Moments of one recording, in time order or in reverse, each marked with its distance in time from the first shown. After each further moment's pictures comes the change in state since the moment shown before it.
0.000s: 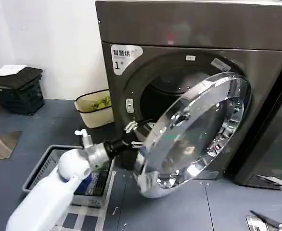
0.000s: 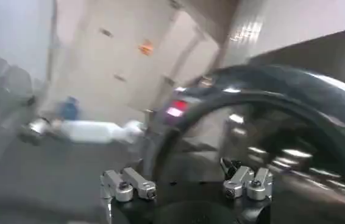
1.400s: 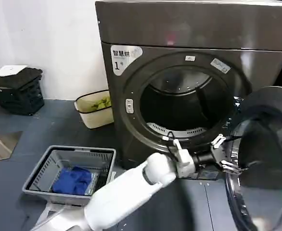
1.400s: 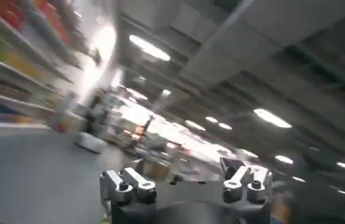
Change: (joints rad) left arm -0.321 -0.443 0.552 0.292 0.258 -0.119 -0.258; right arm 0.038 0.586 0.855 -0.199 -0.732 -0.517 1.607
